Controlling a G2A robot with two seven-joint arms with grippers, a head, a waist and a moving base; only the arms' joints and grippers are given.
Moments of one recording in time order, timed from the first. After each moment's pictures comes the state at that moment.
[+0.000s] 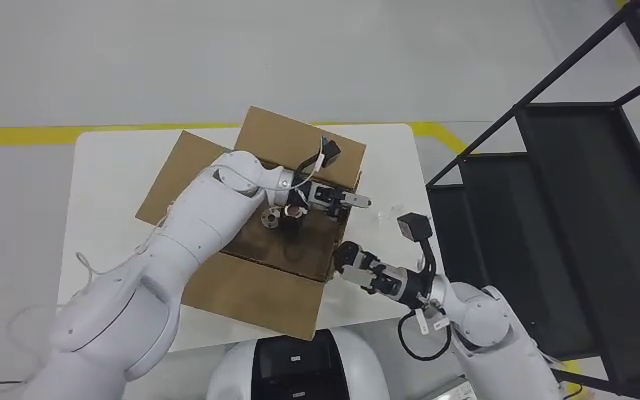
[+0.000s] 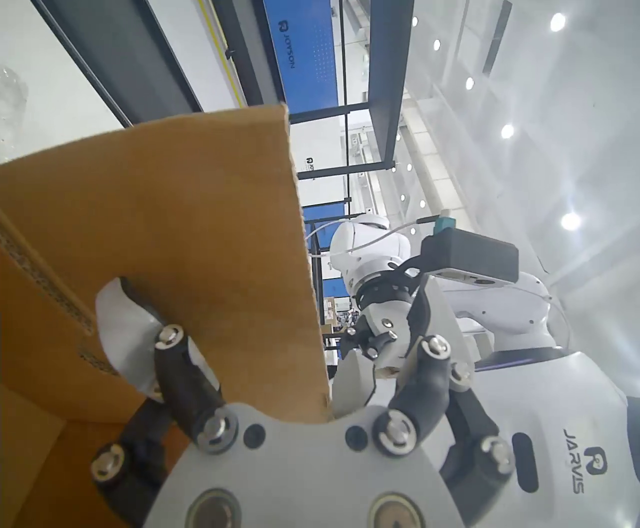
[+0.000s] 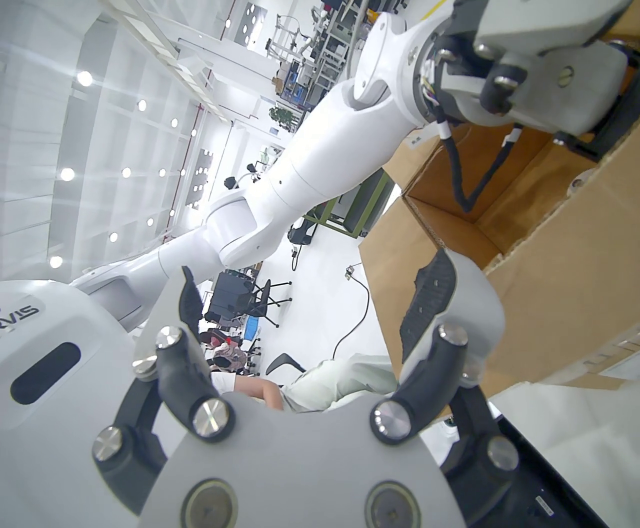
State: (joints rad) left arm 0.42 -1.54 -0.45 -0.61 -0.67 -0.49 -1.30; right arm -1.81 -1.17 1.47 -2.07 0.10 -0.48 0.76
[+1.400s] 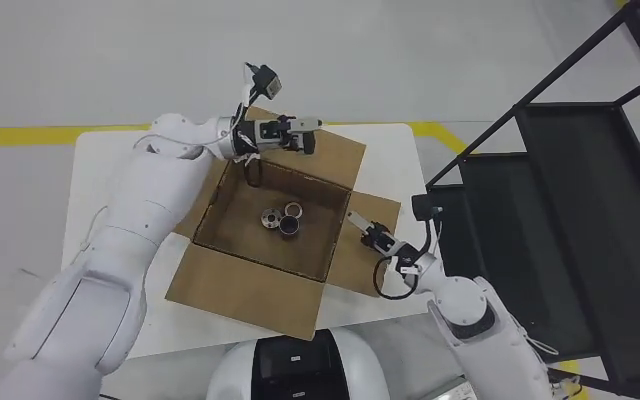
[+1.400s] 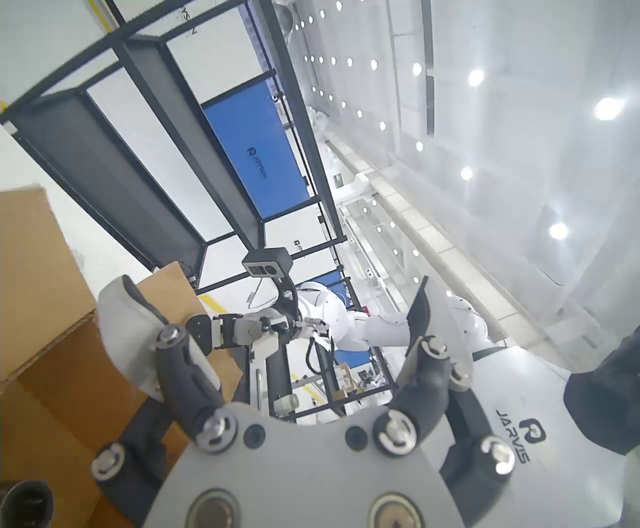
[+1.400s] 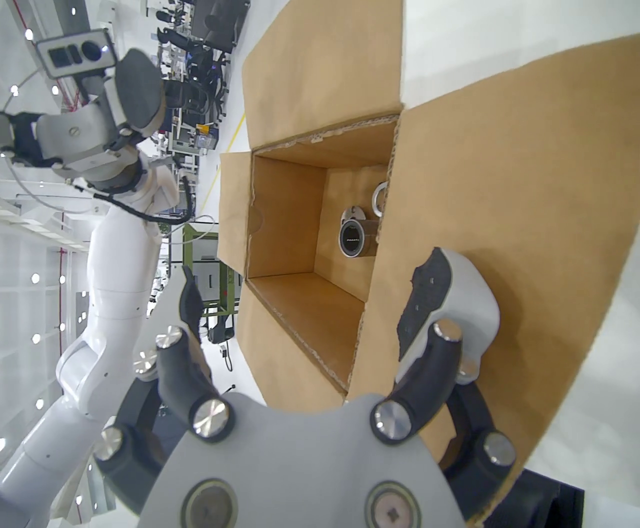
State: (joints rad) left arm 0.43 -1.37 -0.87 -0.78 -0.62 -0.53 -1.29; right arm -1.71 -1.17 1.40 -1.98 -0.13 0.11 0.40
